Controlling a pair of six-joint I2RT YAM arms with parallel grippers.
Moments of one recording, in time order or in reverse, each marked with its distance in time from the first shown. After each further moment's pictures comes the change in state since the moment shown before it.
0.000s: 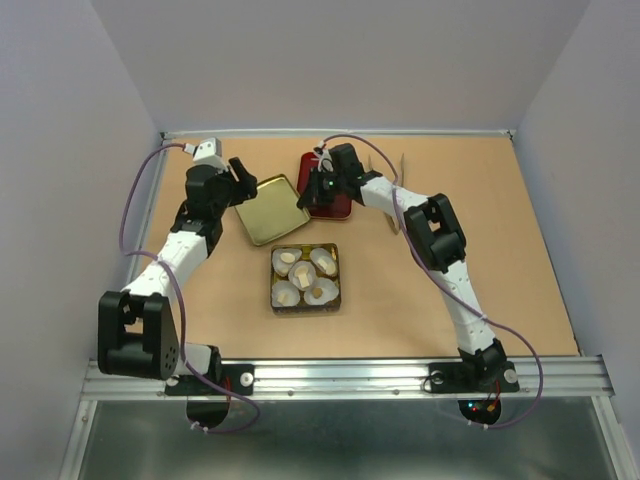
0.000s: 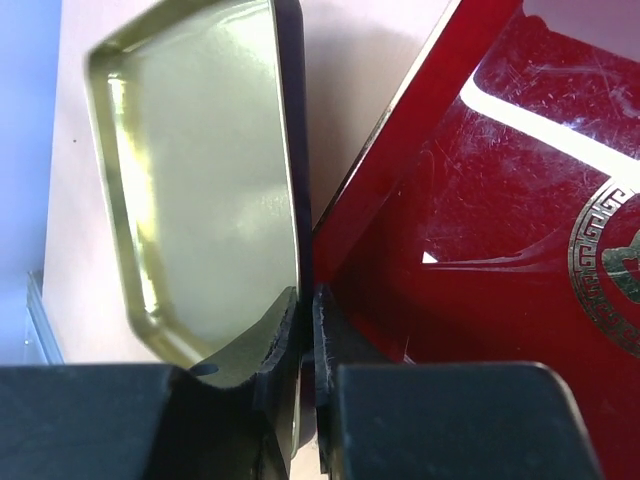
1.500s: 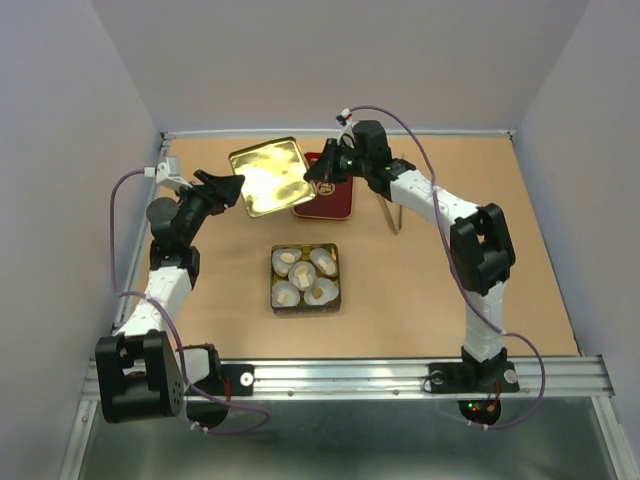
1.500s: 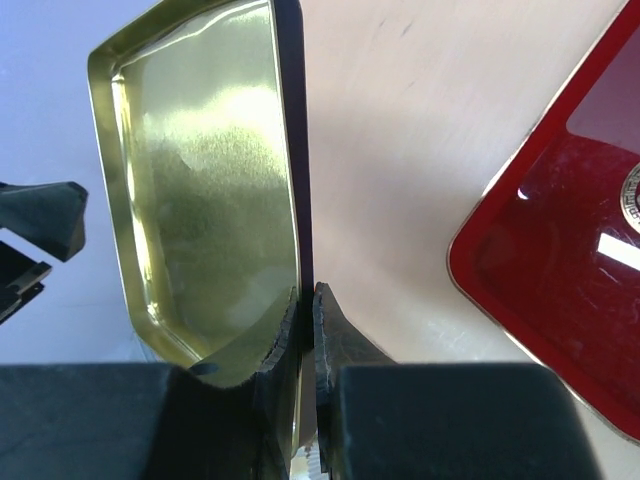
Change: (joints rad) left arm 0.232 -0.229 -0.280 0.433 0.417 -0.353; right arm -0.005 -0.437 -0.276 0.087 0.075 0.130
